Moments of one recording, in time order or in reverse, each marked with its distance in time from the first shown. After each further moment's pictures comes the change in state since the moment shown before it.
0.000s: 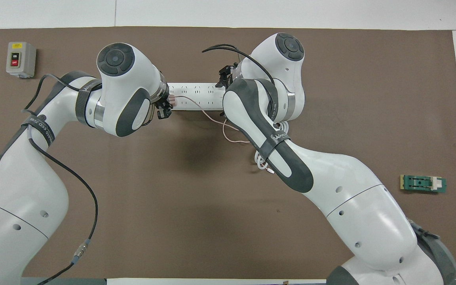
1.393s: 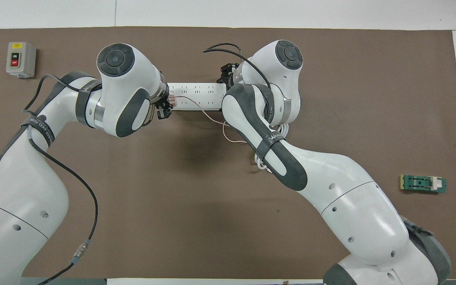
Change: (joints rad) left arm 0.000 -0.002 0.000 -0.004 0.000 0.004 0.000; right arm 0.007 0.026 -0.005 -0.025 0.006 0.128 0.011
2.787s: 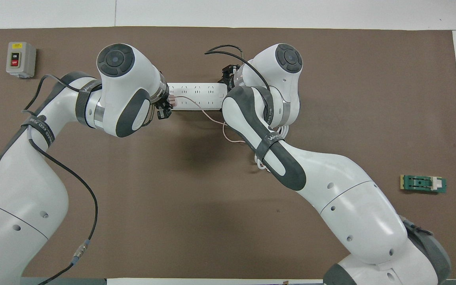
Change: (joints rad) left arm 0.000 -0.002 0.000 0.000 0.000 -0.003 0.004; right arm 0.001 -0.001 0.000 -0.025 0.001 0.034 0.010
